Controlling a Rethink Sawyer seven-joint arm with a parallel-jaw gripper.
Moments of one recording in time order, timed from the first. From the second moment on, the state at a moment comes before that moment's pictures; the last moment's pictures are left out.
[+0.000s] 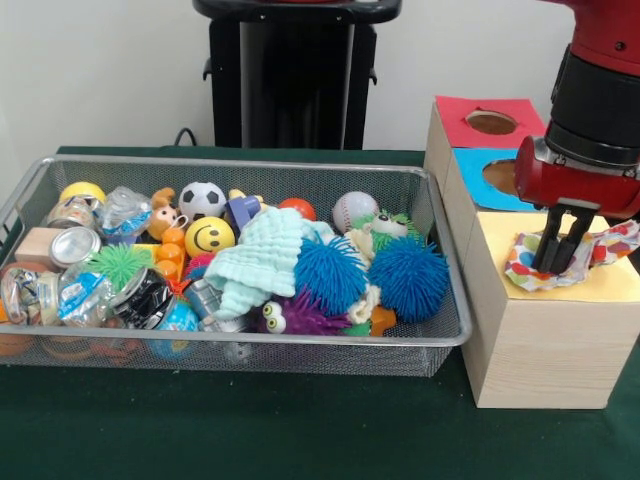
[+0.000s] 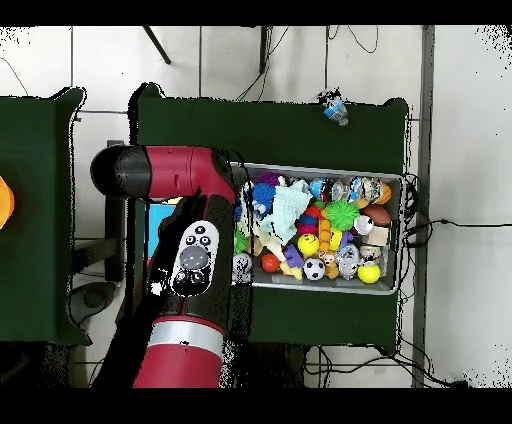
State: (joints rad) arm 0.21 -0.37 -0.27 1.16 0.19 0.72 1.88
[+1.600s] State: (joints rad) arm 0.23 -0.41 -0.27 1.27 0.19 0.59 1.88
